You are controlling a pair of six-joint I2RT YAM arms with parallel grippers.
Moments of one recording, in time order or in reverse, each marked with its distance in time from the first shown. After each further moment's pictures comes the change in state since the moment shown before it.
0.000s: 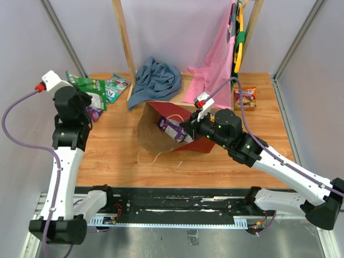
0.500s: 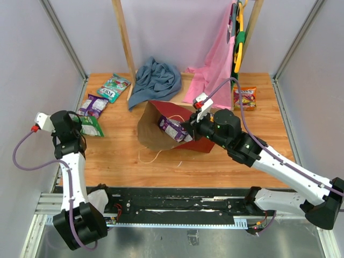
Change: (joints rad) left arm 0.483 -0.018 -0.404 0.005 0.258 -0.381; right arm 0.000 -0.013 0.000 -0.024 0.020 -0.035
